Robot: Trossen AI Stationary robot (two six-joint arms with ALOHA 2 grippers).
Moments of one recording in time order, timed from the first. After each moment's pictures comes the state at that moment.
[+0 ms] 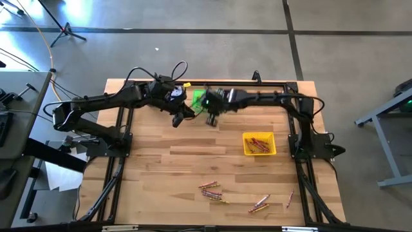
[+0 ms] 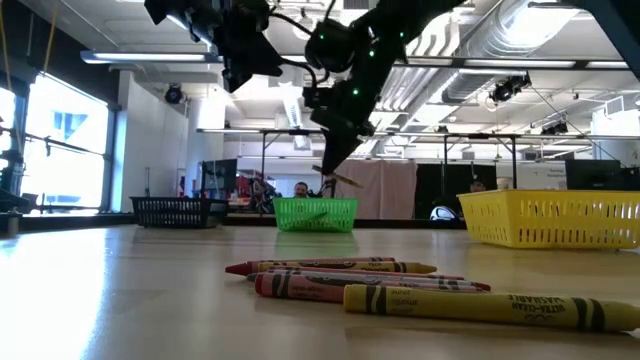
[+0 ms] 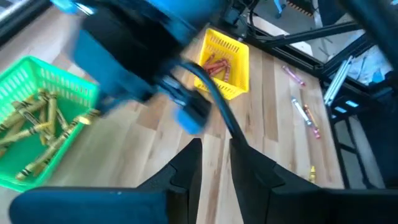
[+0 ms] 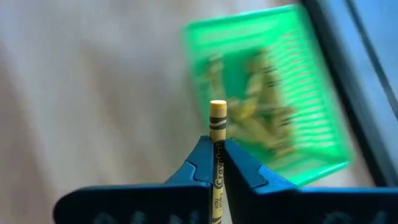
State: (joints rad) left arm 0.35 1.28 1.05 -0.40 0.37 -0.19; right arm -0.26 1.97 1.57 -0.65 0.21 -0.01
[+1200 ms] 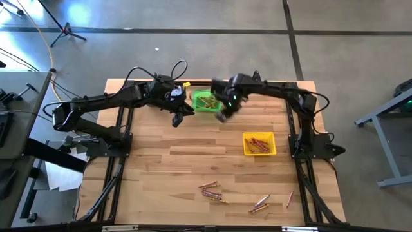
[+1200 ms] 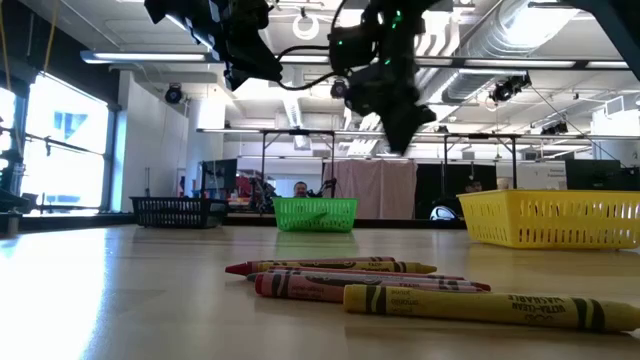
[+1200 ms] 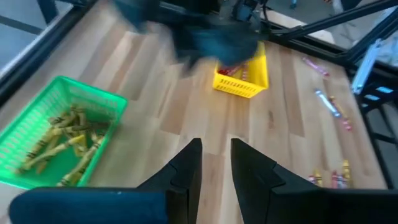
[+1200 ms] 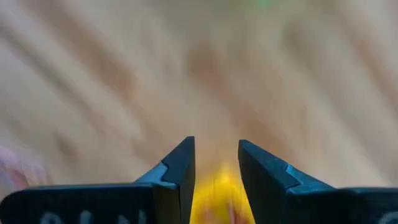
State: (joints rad) left arm 0.37 1.28 1.05 -0.40 0.31 -0.06; right arm -0.35 1.95 1.74 -1.28 -0.14 0.39
